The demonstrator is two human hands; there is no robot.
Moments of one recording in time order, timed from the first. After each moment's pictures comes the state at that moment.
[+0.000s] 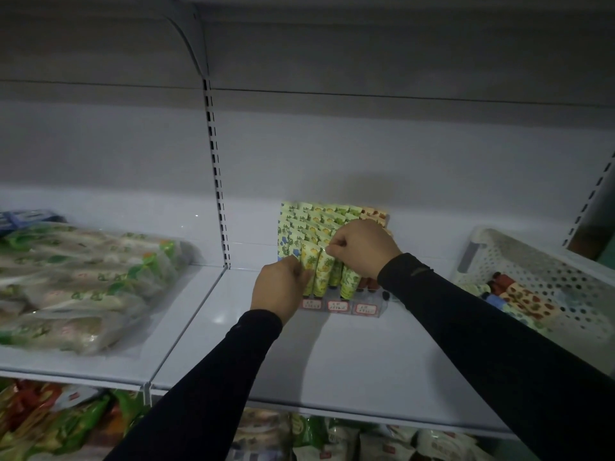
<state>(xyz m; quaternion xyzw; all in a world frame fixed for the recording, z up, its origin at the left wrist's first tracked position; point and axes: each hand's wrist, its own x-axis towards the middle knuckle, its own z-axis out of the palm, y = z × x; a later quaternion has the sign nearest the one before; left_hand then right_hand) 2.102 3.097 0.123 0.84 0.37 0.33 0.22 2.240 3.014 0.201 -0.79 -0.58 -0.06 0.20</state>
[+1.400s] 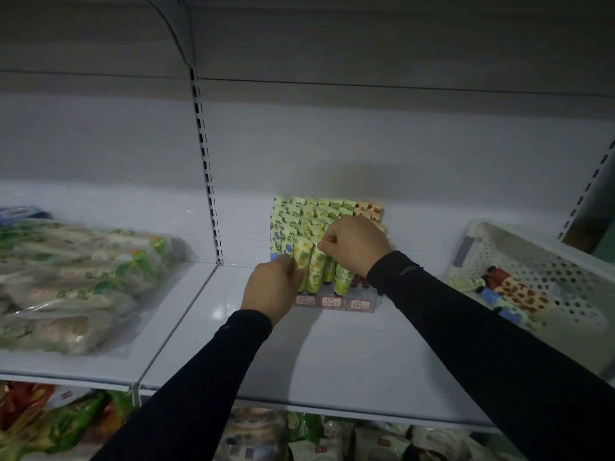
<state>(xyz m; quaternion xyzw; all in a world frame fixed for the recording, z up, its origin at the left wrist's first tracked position) 2.104 3.101 0.113 0.85 0.35 0.34 0.19 2.237 3.017 0.197 -0.79 -0.57 -0.08 0.18</state>
